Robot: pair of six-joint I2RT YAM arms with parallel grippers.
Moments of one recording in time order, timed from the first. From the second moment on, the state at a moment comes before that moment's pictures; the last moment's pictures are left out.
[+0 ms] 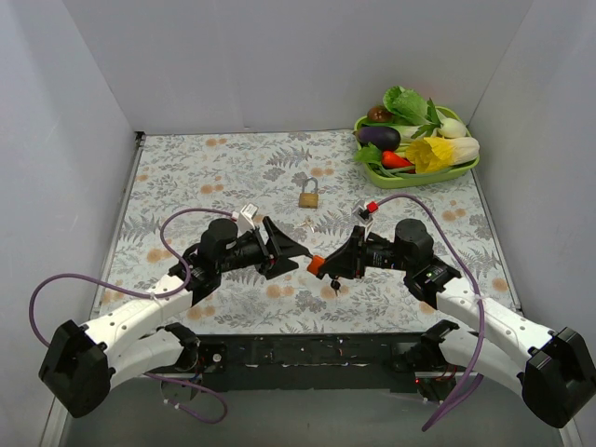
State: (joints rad) left arm -0.67 0.97 0.54 0.12 0.45 -1.32; right arm 0.65 0.93 0.48 0.28 -0.74 0.52
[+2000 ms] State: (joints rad) left arm -0.68 1.19 0.46 0.51 0.57 -1.19; right arm 0.69 1.00 0.26 0.59 -0.69 0.73
